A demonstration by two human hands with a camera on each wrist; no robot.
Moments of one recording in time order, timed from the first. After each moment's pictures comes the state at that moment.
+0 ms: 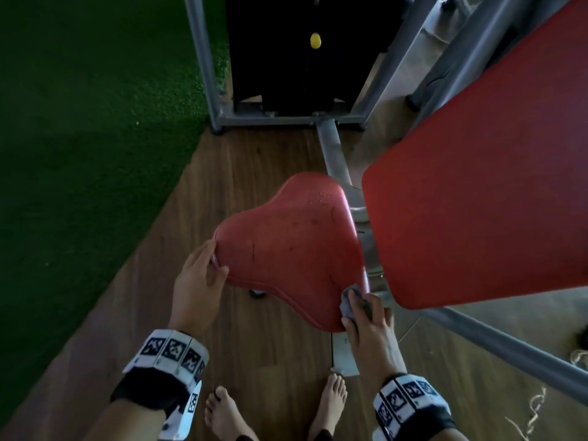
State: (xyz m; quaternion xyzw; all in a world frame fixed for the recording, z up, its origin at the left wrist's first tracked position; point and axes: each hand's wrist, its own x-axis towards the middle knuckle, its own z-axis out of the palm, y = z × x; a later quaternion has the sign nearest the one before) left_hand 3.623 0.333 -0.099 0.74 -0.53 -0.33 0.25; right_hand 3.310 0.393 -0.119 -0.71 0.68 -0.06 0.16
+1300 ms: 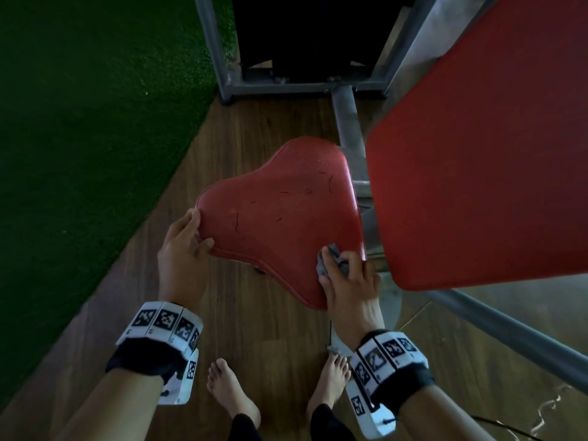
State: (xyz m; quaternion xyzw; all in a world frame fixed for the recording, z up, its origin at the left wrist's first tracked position) left_hand 3.595 0.336 -0.115 0.79 -0.48 -0.27 0.28; right_hand 3.321 0.357 -0.124 -0.74 0.65 -0.05 0.14
